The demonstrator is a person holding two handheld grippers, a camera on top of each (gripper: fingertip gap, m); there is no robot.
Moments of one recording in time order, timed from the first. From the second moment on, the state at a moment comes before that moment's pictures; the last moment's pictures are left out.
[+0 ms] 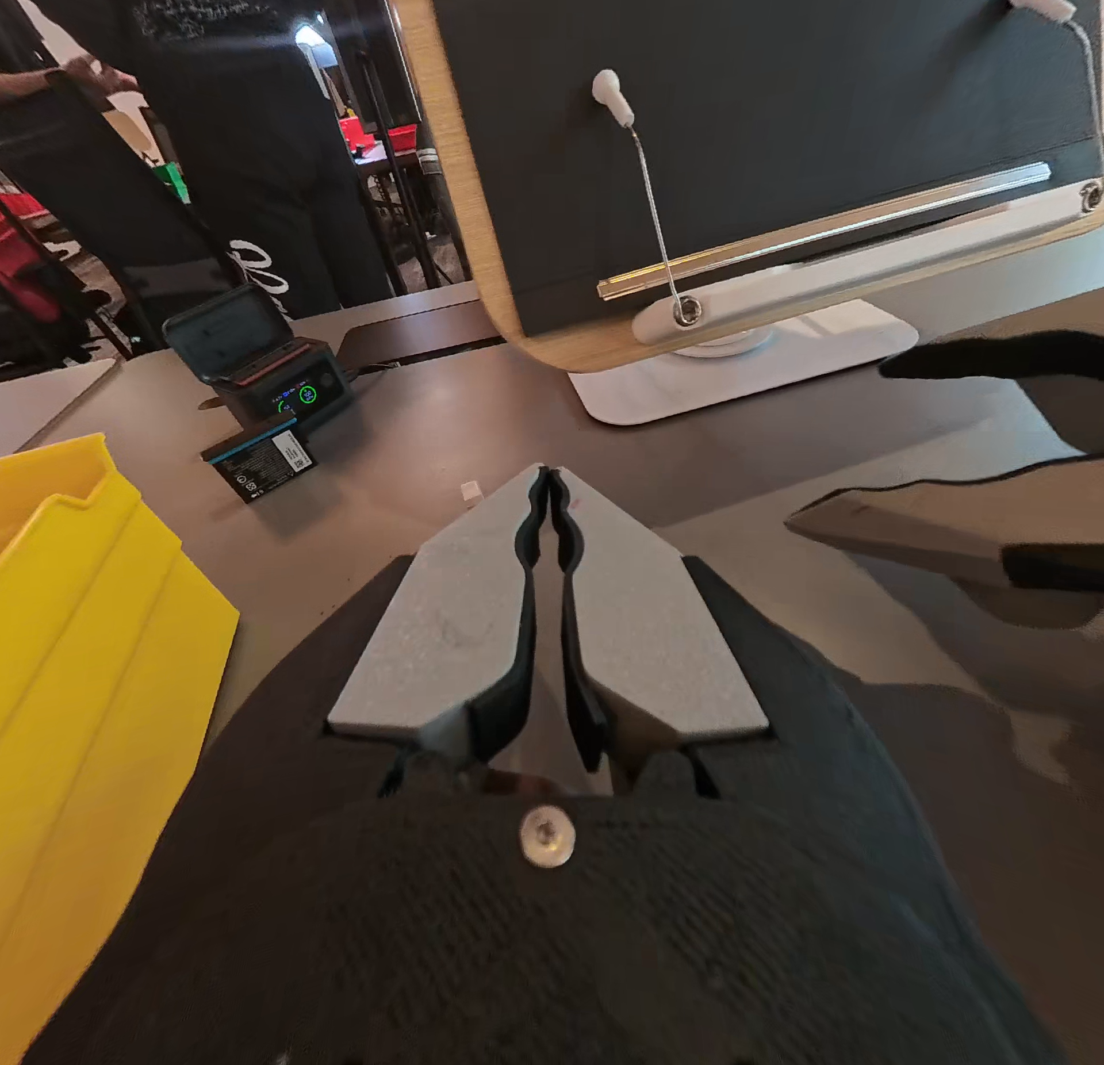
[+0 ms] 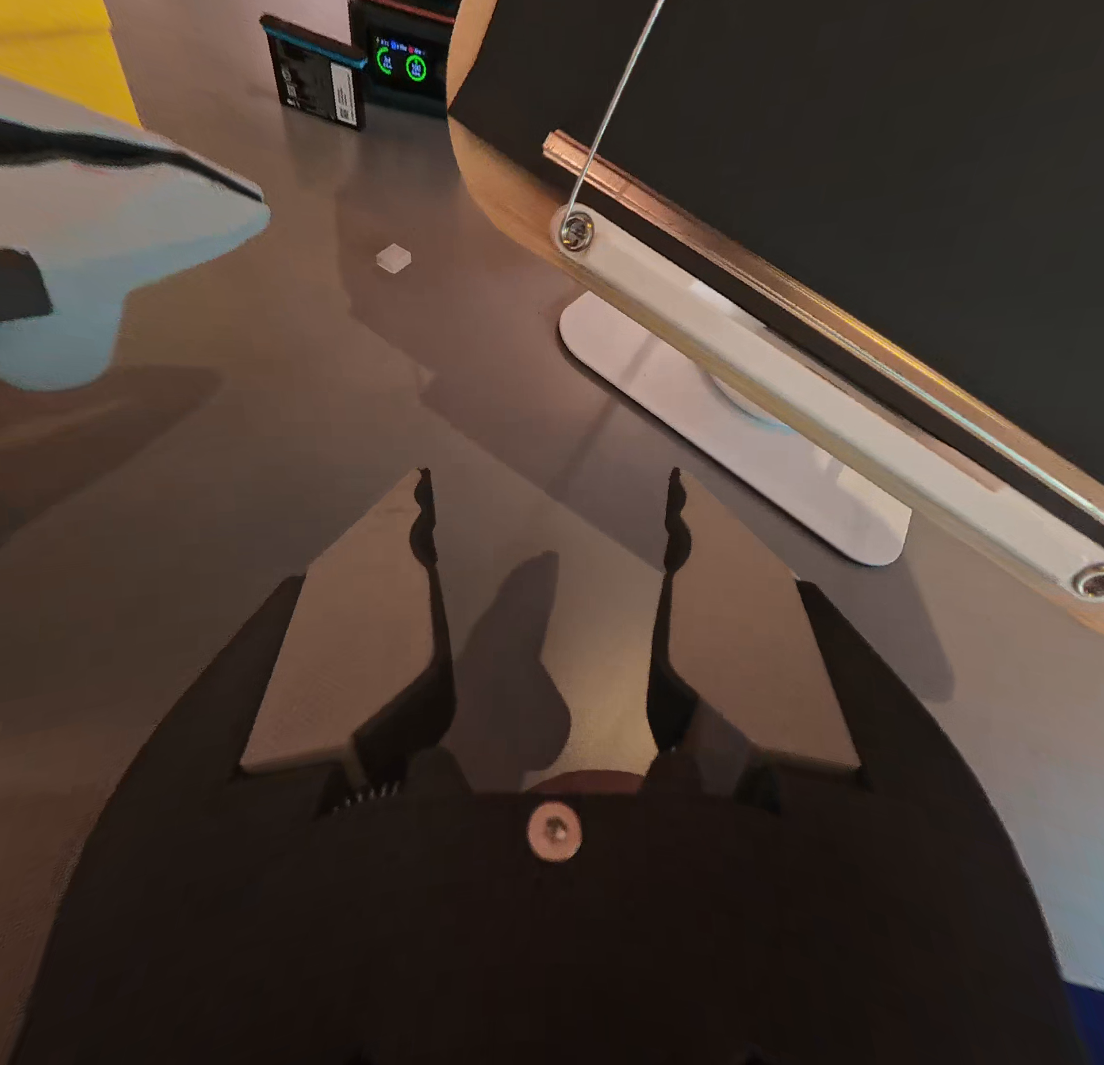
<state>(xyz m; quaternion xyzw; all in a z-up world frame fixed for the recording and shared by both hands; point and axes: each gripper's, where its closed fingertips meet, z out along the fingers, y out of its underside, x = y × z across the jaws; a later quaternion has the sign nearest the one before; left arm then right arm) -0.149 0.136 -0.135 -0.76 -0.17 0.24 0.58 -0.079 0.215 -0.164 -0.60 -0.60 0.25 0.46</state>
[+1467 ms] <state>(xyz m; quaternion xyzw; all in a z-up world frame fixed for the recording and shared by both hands) -0.112 0.118 -0.138 -0.77 -0.12 0.22 0.58 -0.070 0.203 -0.191 -0.61 -0.64 0.24 0.41</state>
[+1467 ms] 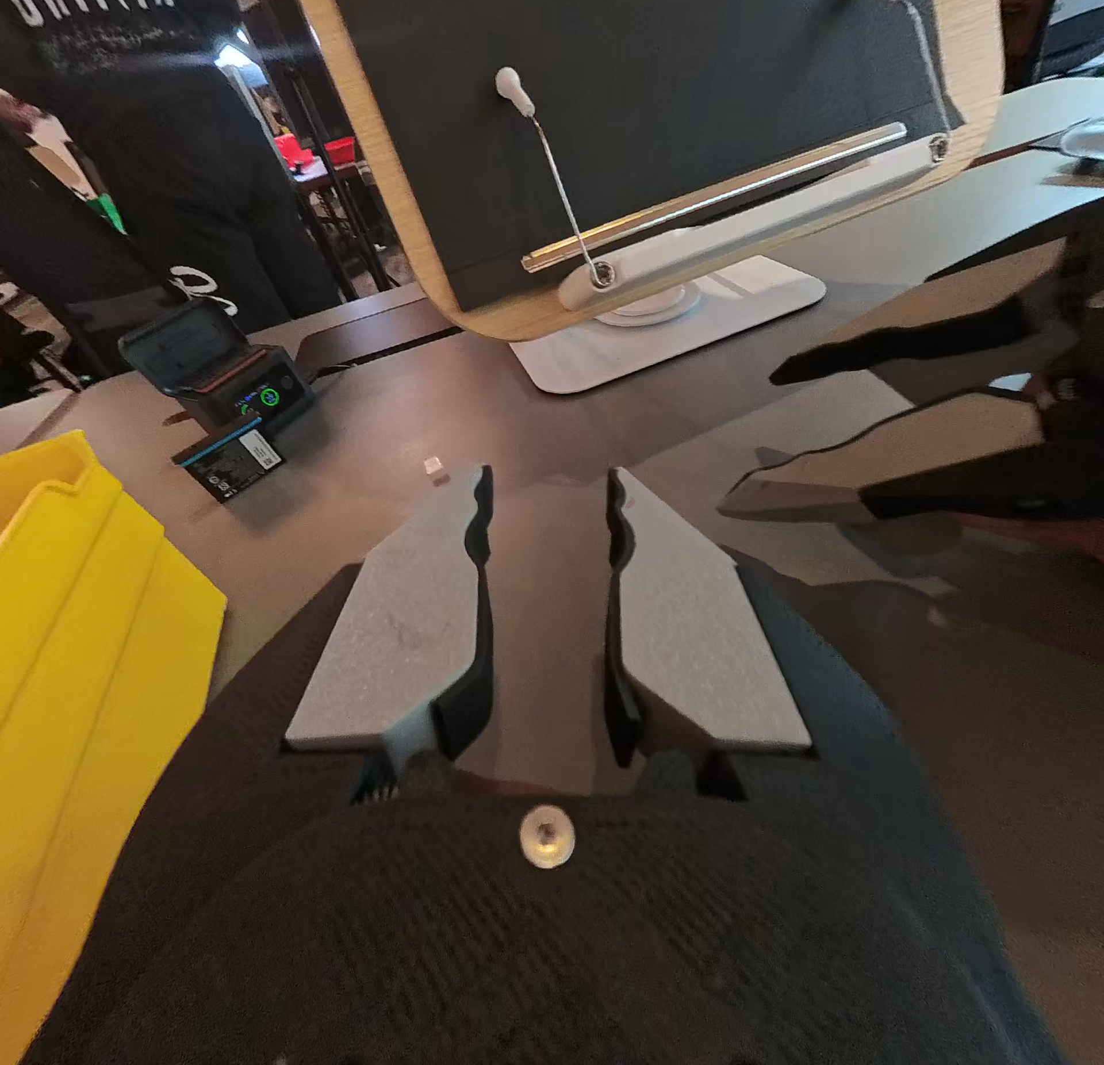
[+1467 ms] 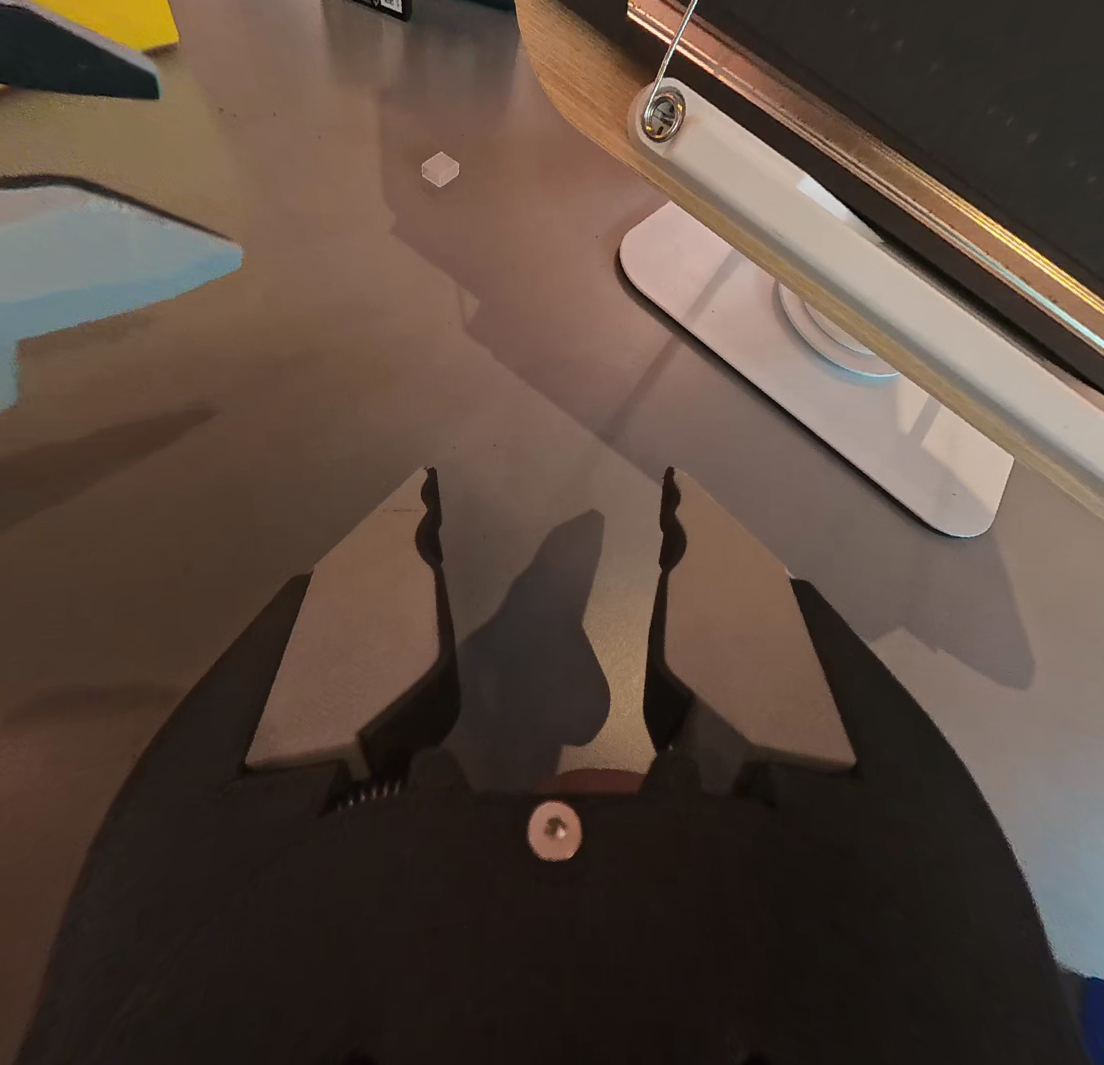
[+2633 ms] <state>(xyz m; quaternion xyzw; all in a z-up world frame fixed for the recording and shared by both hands) -0.322 -0.034 -0.195 -0.96 0.20 0.20 0.07 -0.064 0.203 -0.204 -0.61 -0.66 0.19 0.40</state>
